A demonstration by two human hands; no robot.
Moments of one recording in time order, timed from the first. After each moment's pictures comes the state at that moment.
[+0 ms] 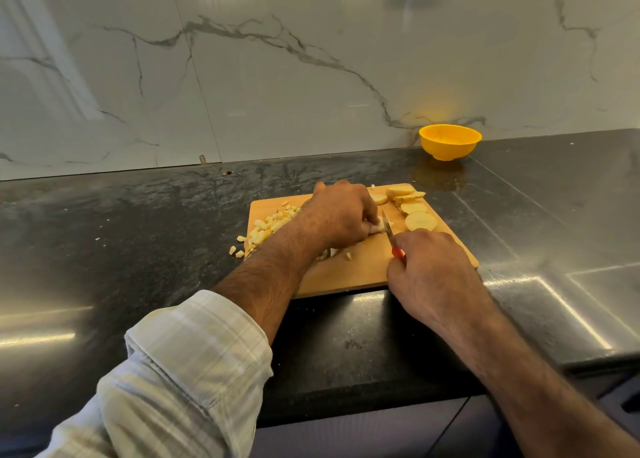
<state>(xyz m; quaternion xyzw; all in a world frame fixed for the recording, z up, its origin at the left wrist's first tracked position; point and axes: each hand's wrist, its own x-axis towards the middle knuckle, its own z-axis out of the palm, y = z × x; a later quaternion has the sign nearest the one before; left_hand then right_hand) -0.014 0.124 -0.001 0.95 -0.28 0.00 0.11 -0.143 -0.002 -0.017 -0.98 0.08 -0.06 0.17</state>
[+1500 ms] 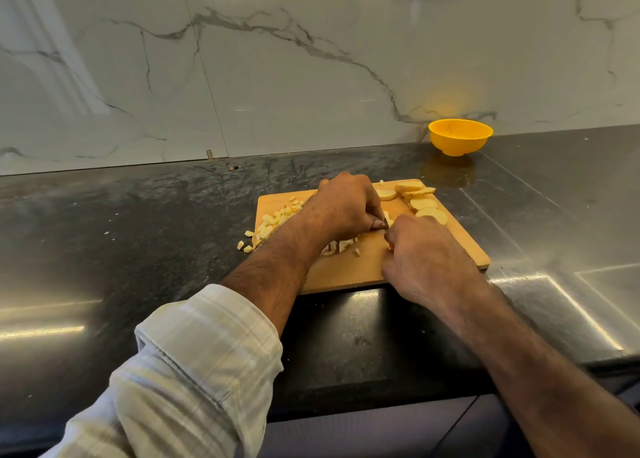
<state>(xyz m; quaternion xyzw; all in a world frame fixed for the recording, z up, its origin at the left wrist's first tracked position) 0.004 0.129 -0.009 0.95 -0.28 0.01 0.17 -0.130 0.018 0.002 -0.99 0.06 -0.01 0.15</state>
